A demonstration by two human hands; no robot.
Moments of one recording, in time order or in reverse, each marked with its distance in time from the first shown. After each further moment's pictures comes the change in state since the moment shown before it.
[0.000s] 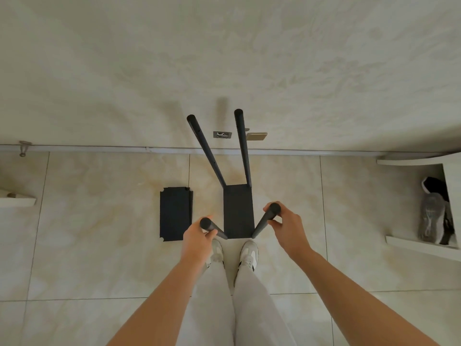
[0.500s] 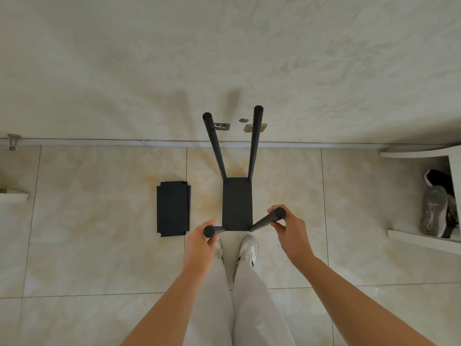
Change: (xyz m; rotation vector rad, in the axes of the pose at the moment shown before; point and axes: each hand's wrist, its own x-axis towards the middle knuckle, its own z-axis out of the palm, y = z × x) left_hand 0.004 -0.038 0.029 0.019 0.010 0.099; right_hand -0.004 0.032 0.018 0.016 0.011 0.054
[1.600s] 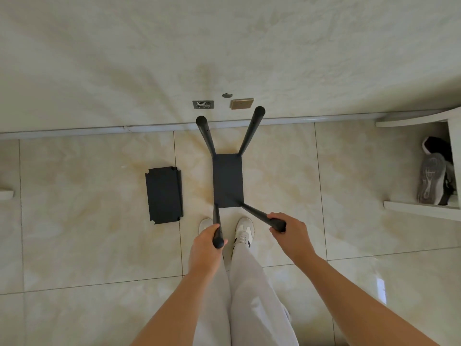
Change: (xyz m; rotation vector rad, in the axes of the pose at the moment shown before) left_hand -0.016 -0.035 0.064 0.169 -0.108 0.033; right_hand -0.032 0.065 0.003 0.021 -0.053 0.109
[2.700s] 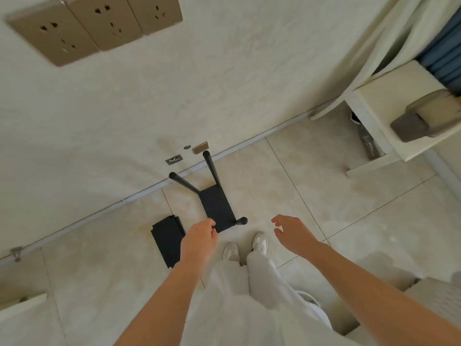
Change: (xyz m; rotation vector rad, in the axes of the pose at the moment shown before) left_hand -0.087 0.127 -0.088 0.697 -0.032 0.396; right_hand -0.144 -0.015 -0.102 -0.031 -0.024 0.110
